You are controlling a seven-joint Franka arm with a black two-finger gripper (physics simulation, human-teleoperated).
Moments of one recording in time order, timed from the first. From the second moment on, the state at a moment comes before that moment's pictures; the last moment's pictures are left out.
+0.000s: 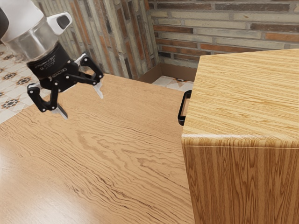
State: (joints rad) arm -0.21 -0.37 0.19 -1.71 -0.02 1.56 -1.06
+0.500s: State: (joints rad) arm -0.16 -0.27 0.06 -1.68 -0.01 1.54 -1.28
